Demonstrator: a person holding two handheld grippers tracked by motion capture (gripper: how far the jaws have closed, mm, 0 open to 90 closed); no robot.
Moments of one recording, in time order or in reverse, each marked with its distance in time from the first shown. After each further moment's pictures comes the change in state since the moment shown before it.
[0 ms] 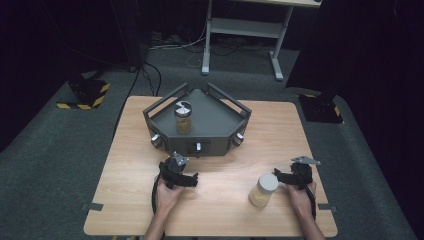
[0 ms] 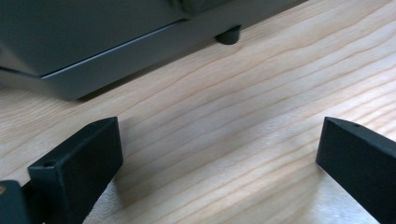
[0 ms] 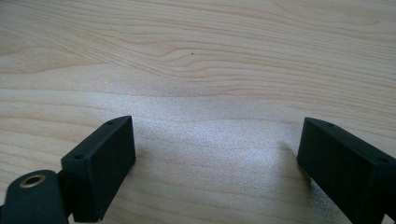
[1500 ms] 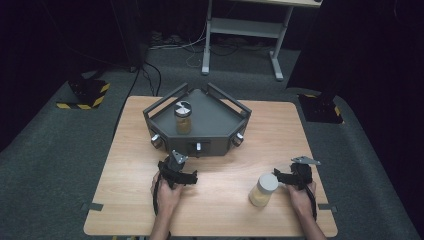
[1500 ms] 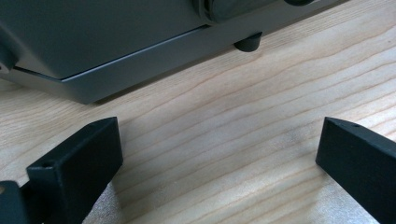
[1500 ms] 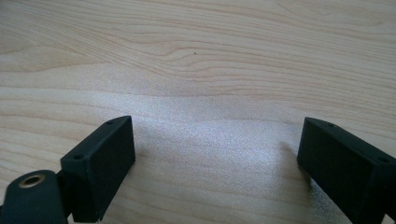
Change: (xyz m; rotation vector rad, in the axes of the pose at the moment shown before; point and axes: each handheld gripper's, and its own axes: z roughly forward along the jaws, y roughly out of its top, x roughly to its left) left arm -0.002 0.002 0.003 -0.005 0.026 -0.033; right arm -0.001 0.000 0.000 0.000 0.006 -0.008
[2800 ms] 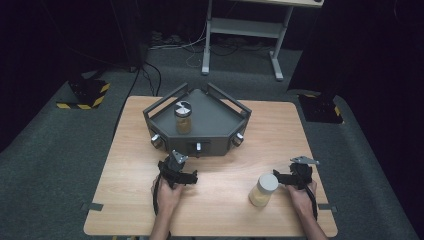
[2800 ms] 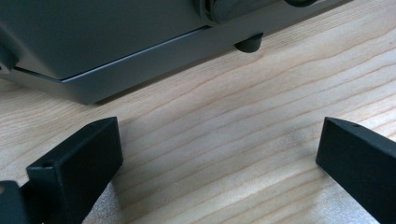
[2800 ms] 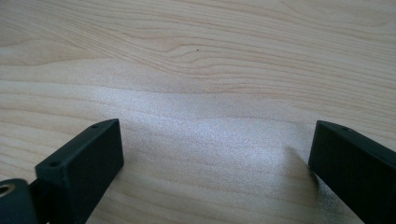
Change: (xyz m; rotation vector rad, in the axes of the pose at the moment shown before) left arm -0.001 0.000 0.000 0.000 0.004 -0.003; right arm 0.002 0.001 0.000 0.011 -0.003 -0.024
